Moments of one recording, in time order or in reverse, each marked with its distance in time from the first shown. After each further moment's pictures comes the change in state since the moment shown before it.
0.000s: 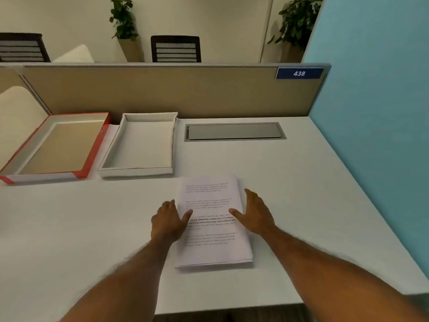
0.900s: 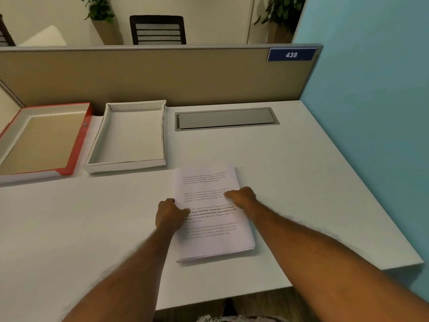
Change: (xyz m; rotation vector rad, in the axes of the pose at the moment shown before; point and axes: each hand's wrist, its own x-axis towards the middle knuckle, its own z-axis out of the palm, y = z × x) left_hand 0.020 0.004 0.009 -0.389 -0.164 -0.247; right_hand 0.022 -0.040 0.005 0.580 -0.108 0.583
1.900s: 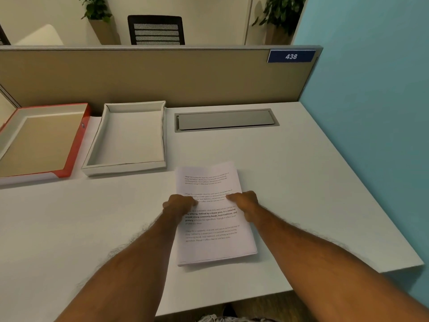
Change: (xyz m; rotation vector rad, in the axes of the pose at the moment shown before) left_hand 0.016 0.042 -0.003 -0.259 -0.158 -0.251; right_hand 0.016 0.012 0.007 0.335 -0.015 0.019
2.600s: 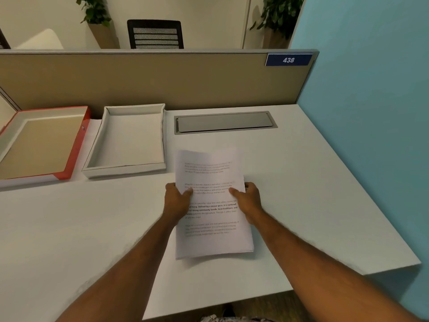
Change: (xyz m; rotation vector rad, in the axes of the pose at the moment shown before) left_hand -0.015 0.000 -0.012 -0.180 0.060 0.464; right_hand -0.025 -0.008 -0.006 0.052 0.070 -0.312
